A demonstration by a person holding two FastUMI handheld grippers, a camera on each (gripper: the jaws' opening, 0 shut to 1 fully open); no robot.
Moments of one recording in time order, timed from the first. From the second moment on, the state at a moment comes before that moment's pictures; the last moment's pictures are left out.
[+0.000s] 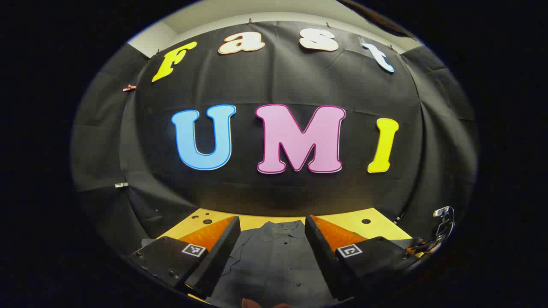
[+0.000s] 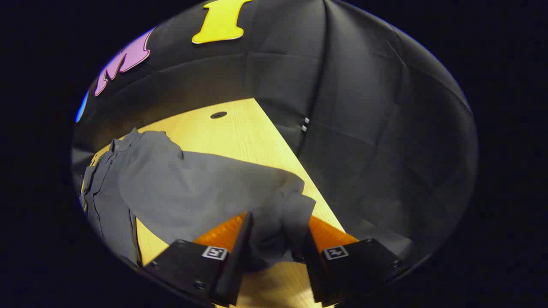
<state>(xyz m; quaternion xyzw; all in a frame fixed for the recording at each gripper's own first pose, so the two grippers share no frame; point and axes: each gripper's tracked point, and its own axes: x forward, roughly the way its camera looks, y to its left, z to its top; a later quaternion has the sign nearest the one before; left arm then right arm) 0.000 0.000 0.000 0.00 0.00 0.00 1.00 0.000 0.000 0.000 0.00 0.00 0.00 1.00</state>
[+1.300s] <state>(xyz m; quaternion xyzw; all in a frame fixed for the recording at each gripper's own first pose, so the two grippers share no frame) 0.015 0.227 -0.013 -0.03 -0.03 -0.05 1.00 -0.284 0.261 0.164 -0.07 -0.30 0.00 0.95</state>
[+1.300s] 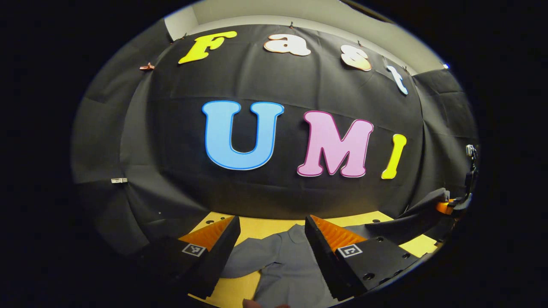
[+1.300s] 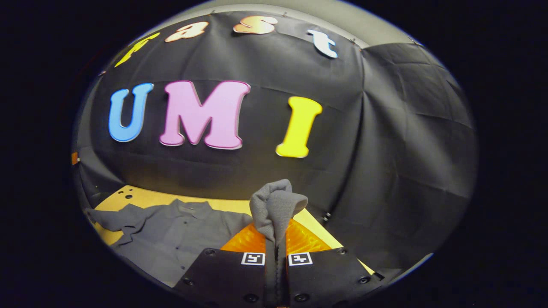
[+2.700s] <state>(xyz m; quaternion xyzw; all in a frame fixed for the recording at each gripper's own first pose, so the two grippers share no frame) 0.024 0.380 -0.088 -0.05 0.02 0.03 1.00 -0.185 0.584 0.077 -0.18 -0.19 0.20 0.95</state>
